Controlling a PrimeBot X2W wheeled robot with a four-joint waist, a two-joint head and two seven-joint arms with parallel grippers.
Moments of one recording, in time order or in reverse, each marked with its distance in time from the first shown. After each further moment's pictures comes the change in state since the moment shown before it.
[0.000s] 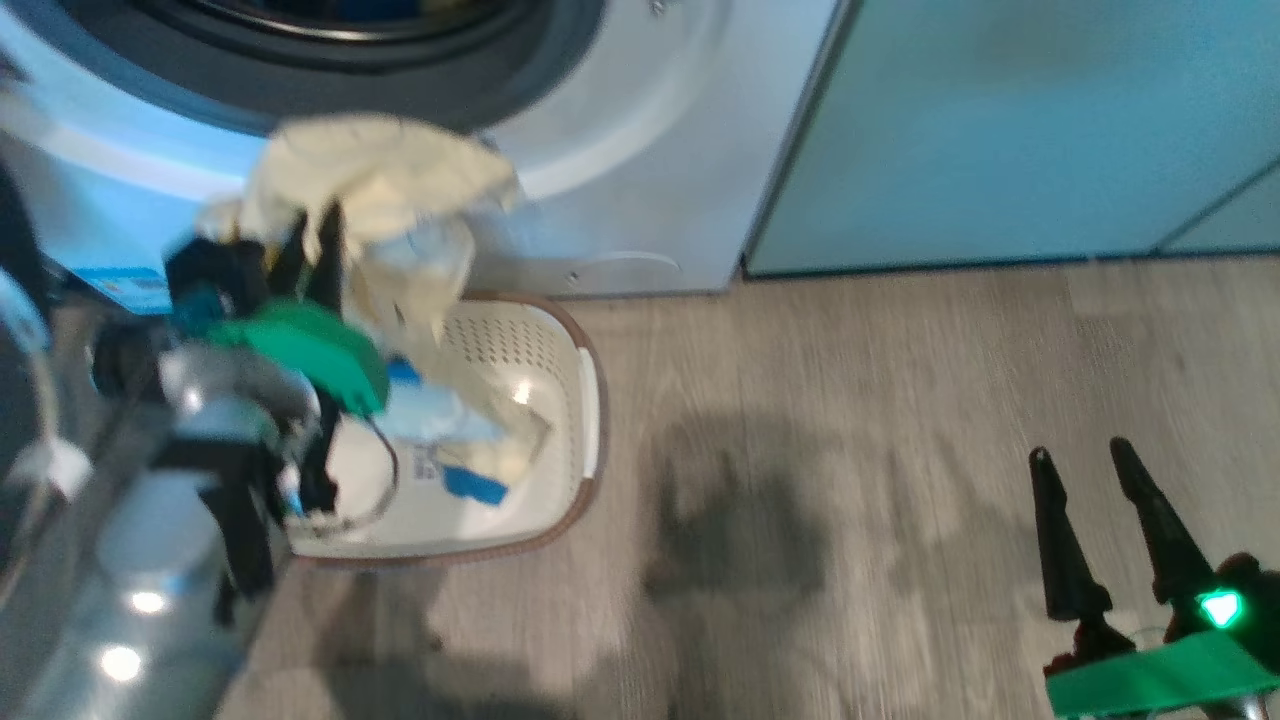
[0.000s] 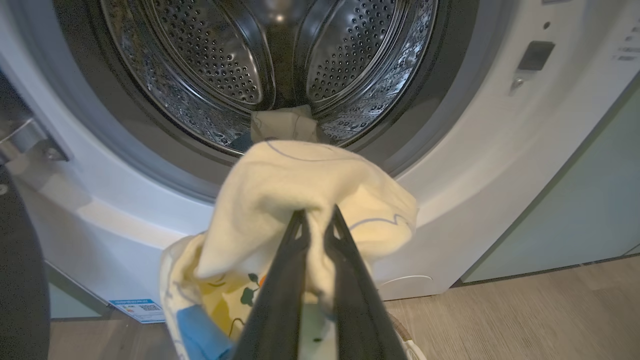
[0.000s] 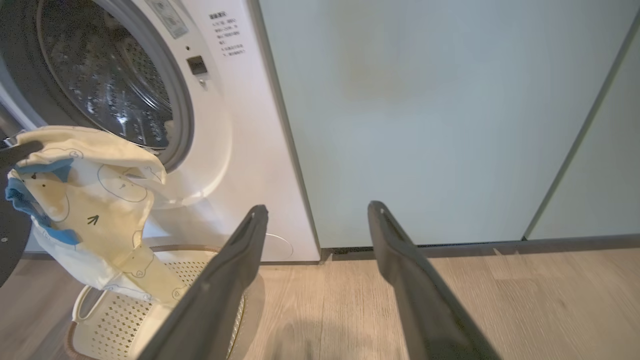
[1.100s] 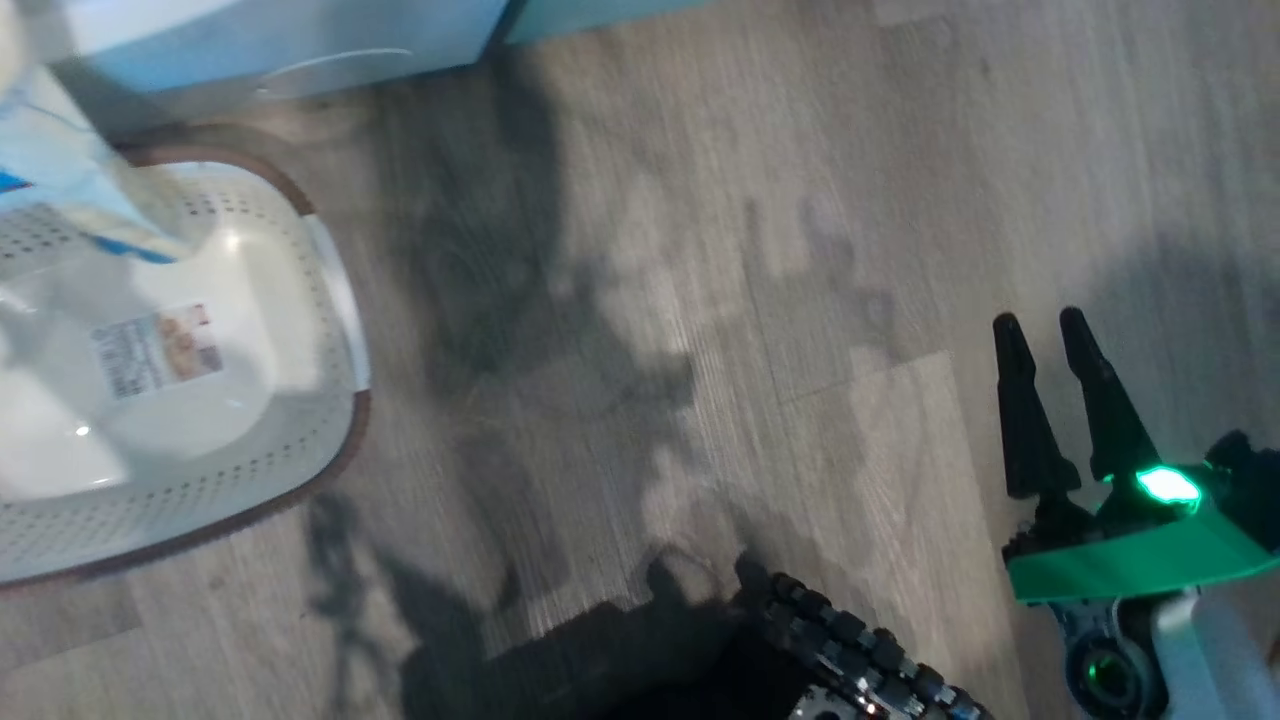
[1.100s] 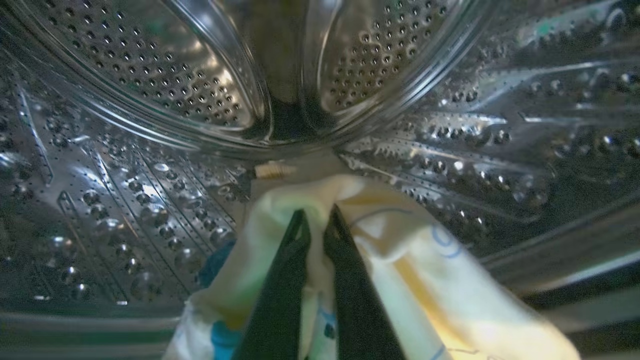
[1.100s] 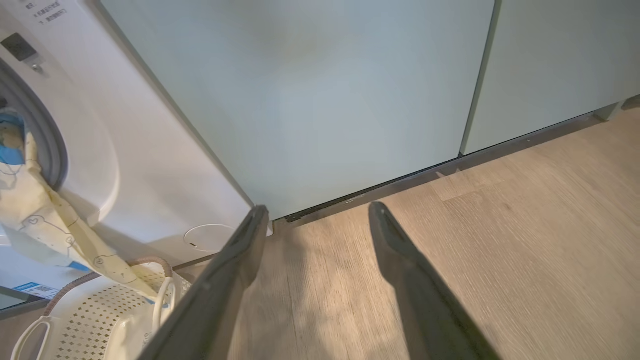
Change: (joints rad) left arm -0.864 0.351 -0.011 0.209 0.072 -0.120 0.517; right arm -0.206 0.007 0.137 0.038 0.300 0.000 -0.010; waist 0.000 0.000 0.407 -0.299
